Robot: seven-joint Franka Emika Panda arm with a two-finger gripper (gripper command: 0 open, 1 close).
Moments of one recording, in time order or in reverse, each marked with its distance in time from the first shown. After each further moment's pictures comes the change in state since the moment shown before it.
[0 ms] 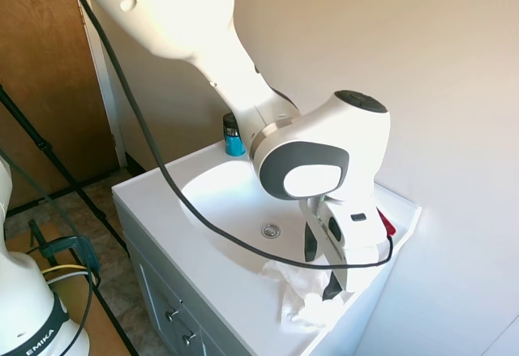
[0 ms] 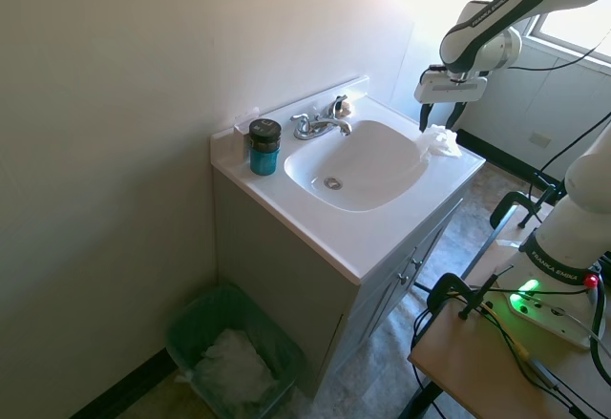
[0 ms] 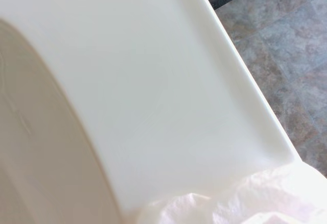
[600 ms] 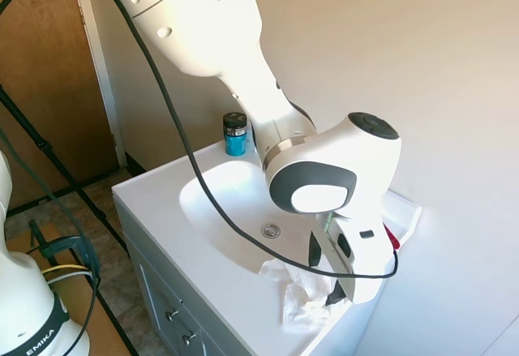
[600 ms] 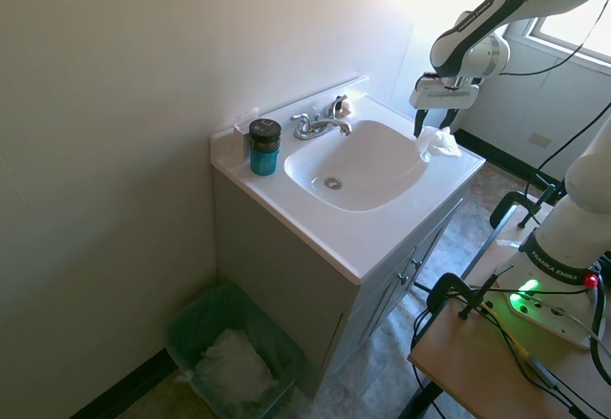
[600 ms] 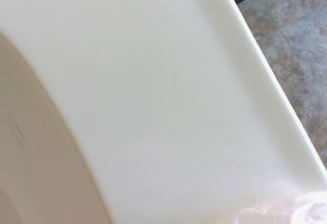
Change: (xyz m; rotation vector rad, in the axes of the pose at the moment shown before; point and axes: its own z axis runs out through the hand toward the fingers) arm 0.011 -0.009 0.022 0.025 -0.034 -0.038
